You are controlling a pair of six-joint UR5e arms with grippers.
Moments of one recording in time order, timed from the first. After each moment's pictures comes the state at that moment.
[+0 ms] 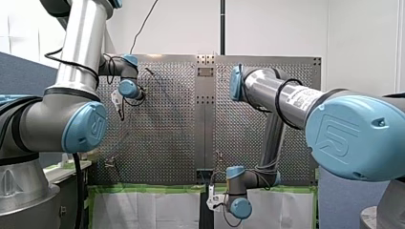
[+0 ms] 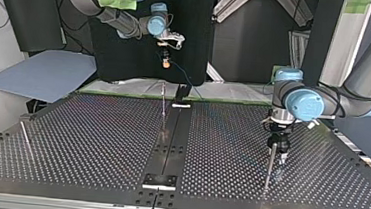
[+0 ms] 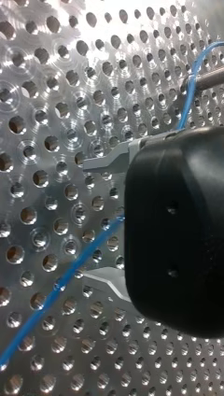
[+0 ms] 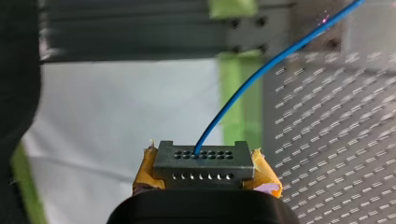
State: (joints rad) left arm 0.04 -1.88 -1.70 -2.70 -1.61 -1.90; right arm 2.21 -0.30 1.55 -0.94 1.68 1.68
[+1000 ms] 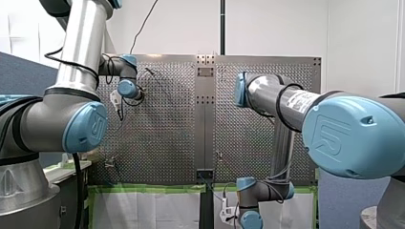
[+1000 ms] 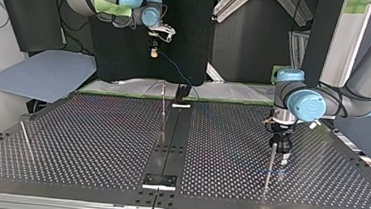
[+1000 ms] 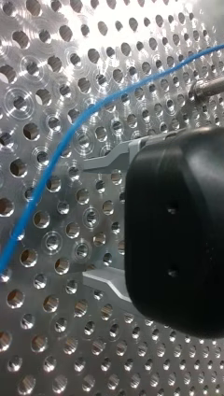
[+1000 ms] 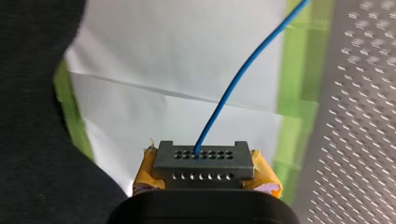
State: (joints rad) left arm 0.05 -1.88 -1.70 -2.70 -1.61 -1.91; right arm 2.15 -0.27 1.66 -1.04 1.80 1.68
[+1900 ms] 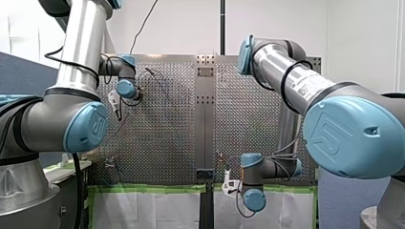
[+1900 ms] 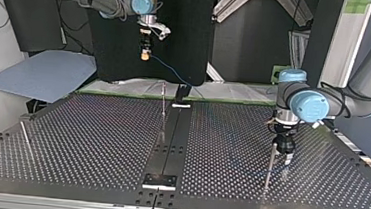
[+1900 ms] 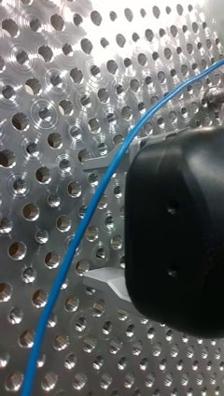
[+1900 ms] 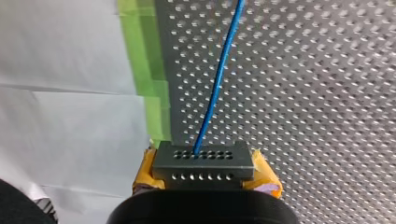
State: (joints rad) left arm 0.07 -1.88 -1.70 -2.71 -1.61 -1.91; right arm 2.15 -0.54 1.93 -1.25 1.84 1.68
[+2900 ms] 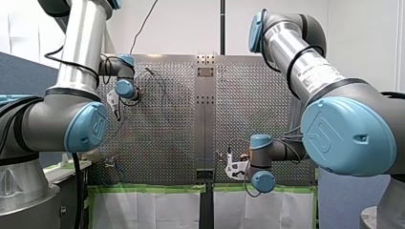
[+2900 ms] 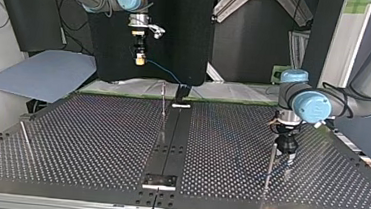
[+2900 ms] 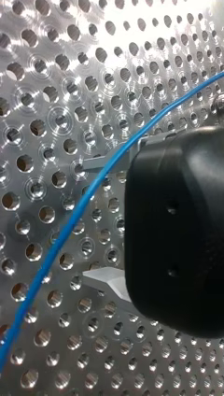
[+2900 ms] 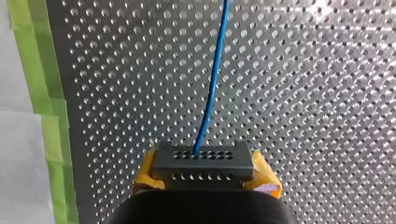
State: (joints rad) left arm 0.08 -1.88 -1.70 -2.72 -1.61 -1.93; right arm 2.08 -0.71 2.04 -1.33 1.65 1.55
